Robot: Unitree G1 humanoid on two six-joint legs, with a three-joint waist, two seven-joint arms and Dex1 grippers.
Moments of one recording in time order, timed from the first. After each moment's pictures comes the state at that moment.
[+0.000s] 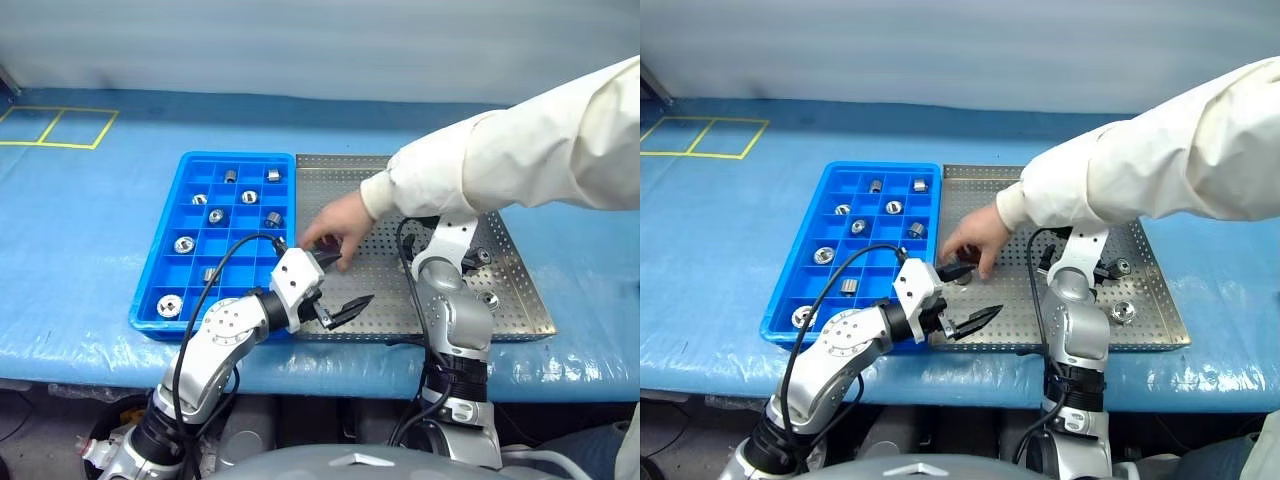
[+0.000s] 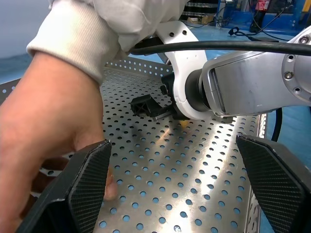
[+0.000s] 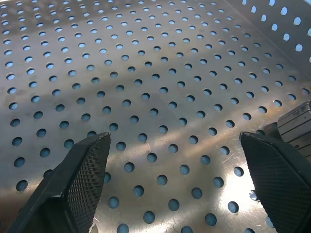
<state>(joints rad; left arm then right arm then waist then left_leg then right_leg) -0.09 0.29 -0.37 -0.47 -0.24 0.47 -0.57 -0.32 0.12 -0.23 -0.17 0.02 0.83 -0.36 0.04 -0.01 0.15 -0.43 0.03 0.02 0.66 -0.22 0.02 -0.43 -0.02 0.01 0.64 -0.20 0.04</state>
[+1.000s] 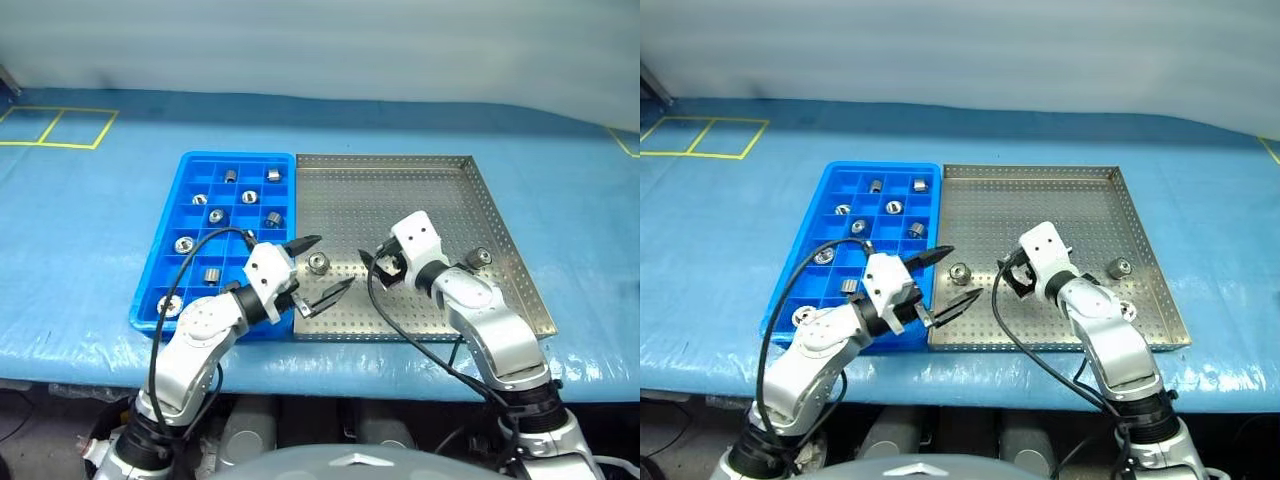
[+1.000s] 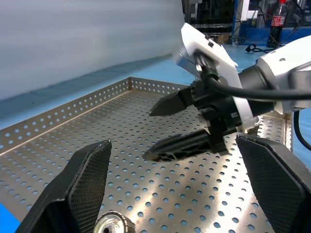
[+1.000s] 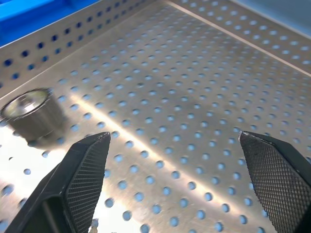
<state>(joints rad) -0.02 0.35 -0.24 -0.47 -0.28 0.29 -0.63 -0.18 -0.46 0.18 -0.42 0.11 0.76 0.39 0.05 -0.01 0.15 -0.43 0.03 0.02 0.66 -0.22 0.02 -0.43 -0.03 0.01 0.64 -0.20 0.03</state>
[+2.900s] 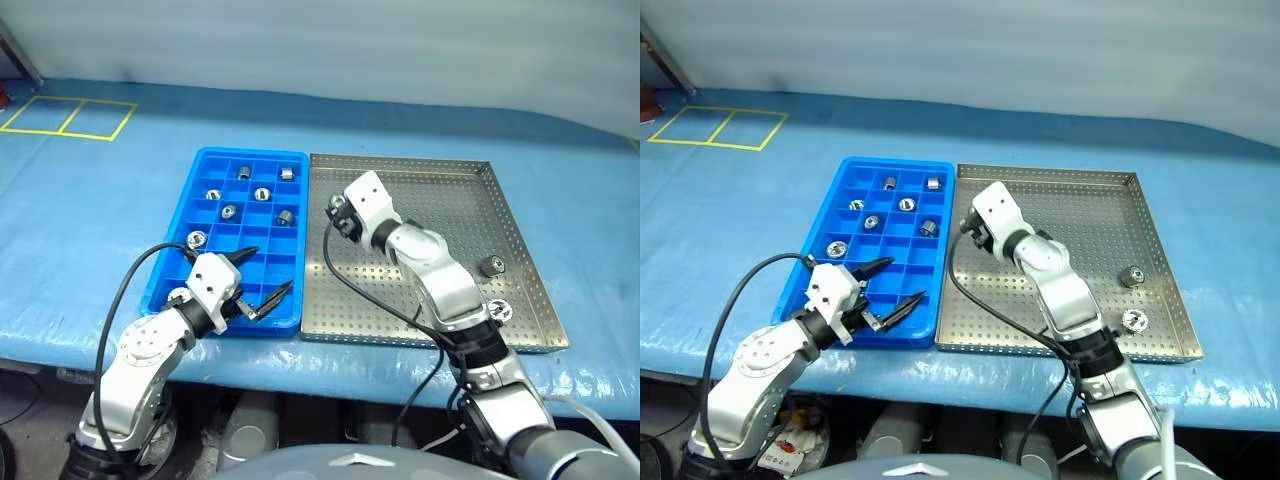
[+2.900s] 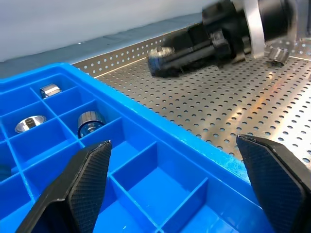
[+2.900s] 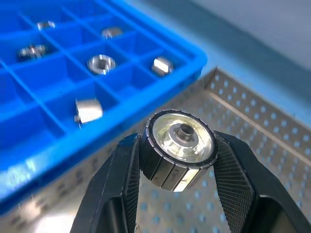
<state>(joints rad) 0.15 0.47 -0.05 -0.52 -0.29 0.31 -0.57 -0.54 -0.23 0.25 -0.12 0.00 0.64 0.35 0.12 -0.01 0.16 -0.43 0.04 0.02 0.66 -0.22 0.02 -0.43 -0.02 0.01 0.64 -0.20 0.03</state>
